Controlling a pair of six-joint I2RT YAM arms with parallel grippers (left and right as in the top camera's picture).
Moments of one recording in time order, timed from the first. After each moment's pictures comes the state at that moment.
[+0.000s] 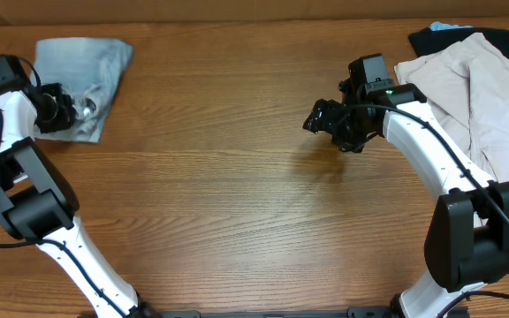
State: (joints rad) left arm 0.48 2.35 1.87 -0.65 0.22 -1.34; right arm 0.20 1.83 1.39 -0.81 -0.37 0.54
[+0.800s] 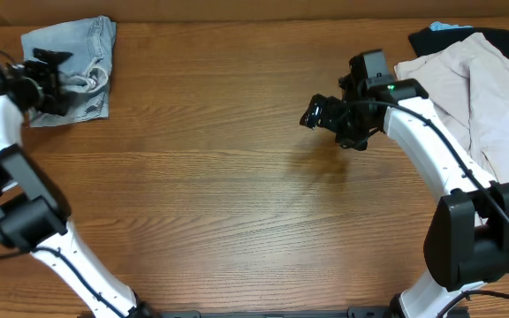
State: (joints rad) left arm 0.56 2.29 1.87 -0.47 0.78 -0.94; right arm 0.20 1.84 1.45 -0.87 -0.38 0.51
